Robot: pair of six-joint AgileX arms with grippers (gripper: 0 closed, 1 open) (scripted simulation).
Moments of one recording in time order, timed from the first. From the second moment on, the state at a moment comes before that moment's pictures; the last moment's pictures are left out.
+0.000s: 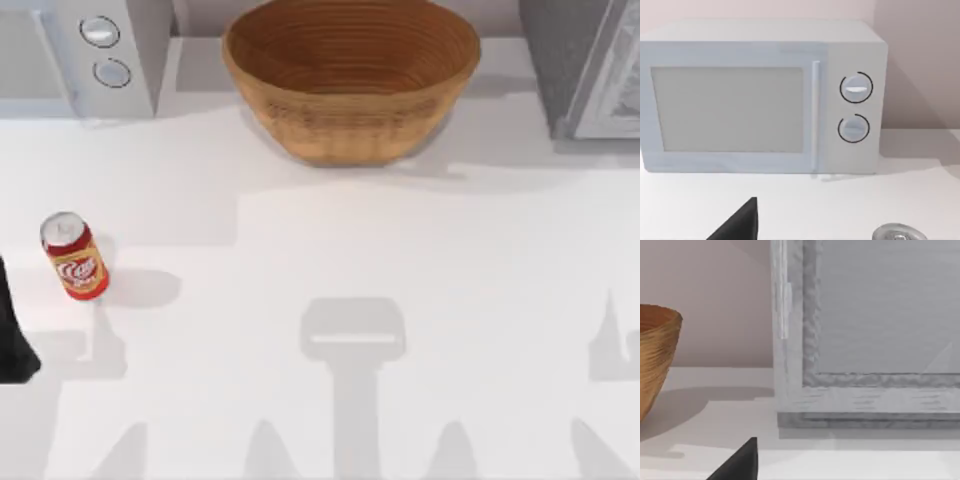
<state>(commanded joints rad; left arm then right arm) 0.00 0.00 0.00 0.00 0.00 0.00 0.00 0.00 0.00 0.00 0.00 0.00</state>
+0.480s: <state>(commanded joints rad) -0.01 0.20 0.16 -0.13 0.00 0.07 0.00 0.00 0.00 0.00 0.00 0.00</state>
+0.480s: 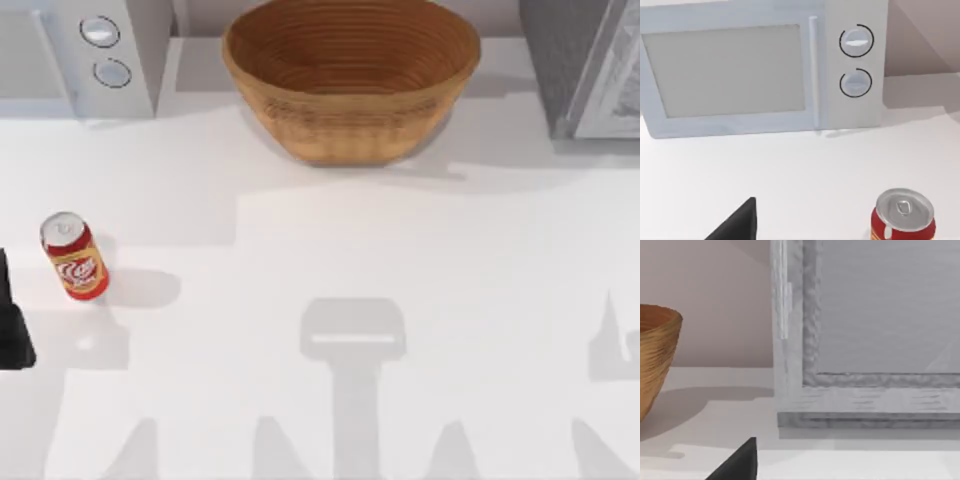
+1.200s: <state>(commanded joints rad) -0.07 1.23 1.01 -0.78 0.00 0.44 0.00 0.00 0.00 0.00 0.00 0.00</state>
